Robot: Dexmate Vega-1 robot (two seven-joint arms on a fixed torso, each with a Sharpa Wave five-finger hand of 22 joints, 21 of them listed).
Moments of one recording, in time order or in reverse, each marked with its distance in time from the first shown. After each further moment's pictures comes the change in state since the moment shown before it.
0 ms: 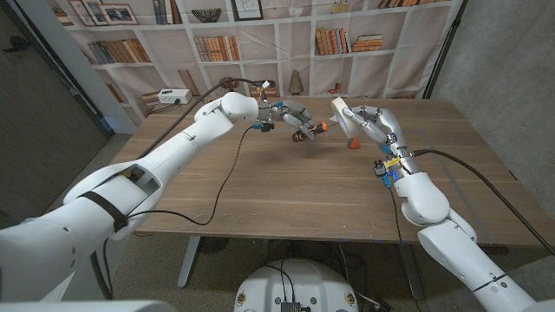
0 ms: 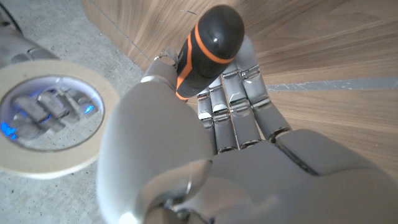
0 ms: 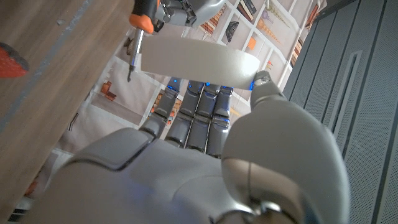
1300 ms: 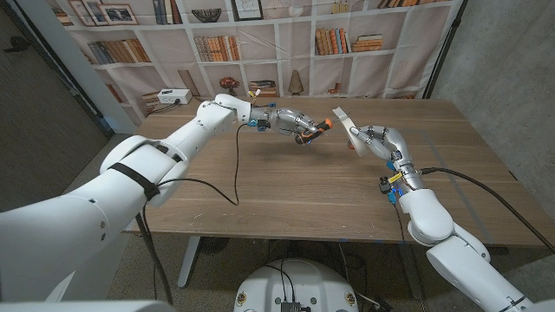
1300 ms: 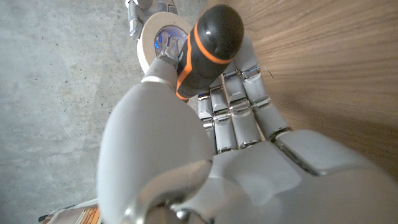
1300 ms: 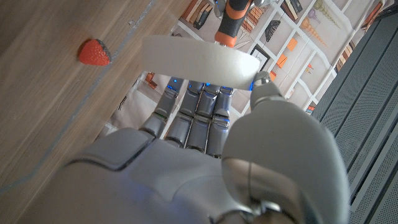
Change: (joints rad) left arm -0.150 -0.213 -0.110 0.537 -0.369 0.189 -0.526; left_hand 0.000 0.000 0.000 0.000 -0.004 0.013 0.013 -0.018 0.004 0.009 0.009 -0.004 0.014 0.019 0.001 -0.004 0.000 0.000 0.000 0.011 0.002; right arm -0.122 -0.037 0.034 -0.095 -0.076 -0.140 -0.144; right_hand -0.004 0.004 0.000 0.000 -0.005 0.000 0.000 0.000 -0.009 -0.001 0.001 0.004 -0.001 0.000 0.000 0.000 -0.003 -0.004 -0.004 0.015 0.000
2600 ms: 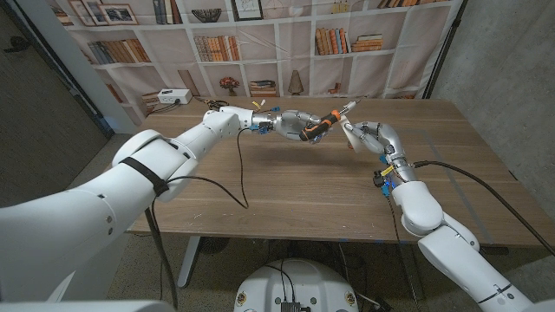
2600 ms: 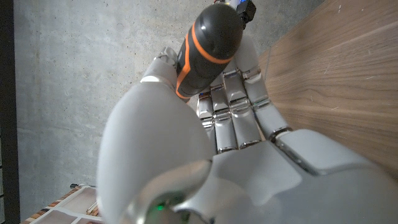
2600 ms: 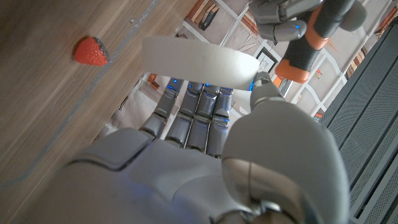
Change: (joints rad) left arm -0.027 -0.032 0.088 0.107 -0.276 0.081 -0.204; left_hand 0.000 0.000 0.000 0.000 -0.009 0.010 0.011 0.000 0.001 0.004 0.004 -0.008 0.034 0.016 0.002 0.002 0.005 0.002 0.002 0.009 -0.003; right arm 0.087 0.023 -0.042 0.028 -0.028 -0.089 0.000; right_hand -0.003 0.003 0.000 0.000 0.005 -0.002 0.002 0.006 0.000 -0.008 0.000 0.008 -0.005 0.000 0.000 0.000 -0.004 -0.002 0.002 0.008 0.000
